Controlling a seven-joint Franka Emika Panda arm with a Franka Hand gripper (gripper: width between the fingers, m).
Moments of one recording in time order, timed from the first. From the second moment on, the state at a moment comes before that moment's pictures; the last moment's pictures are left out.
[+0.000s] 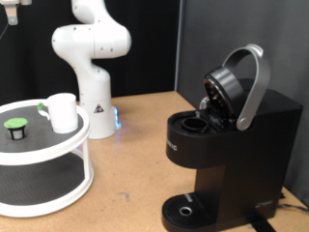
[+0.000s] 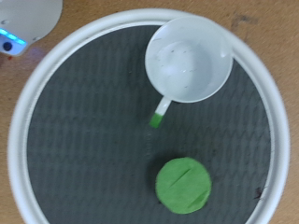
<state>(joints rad) -0.09 -0.80 -0.46 -2.35 -0.29 1.60 -1.28</state>
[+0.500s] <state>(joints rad) -0.06 -0.80 -0.58 -2.44 -0.29 1.74 -1.52</state>
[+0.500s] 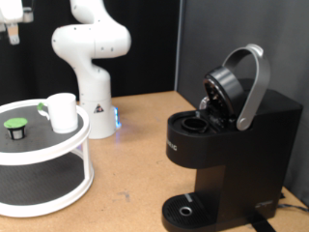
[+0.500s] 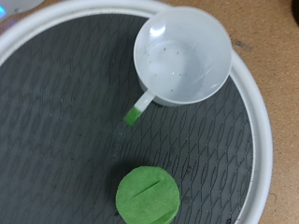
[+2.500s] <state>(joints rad) 0.04 -0.59 -0.75 -2.58 -0.34 2.05 -1.85</state>
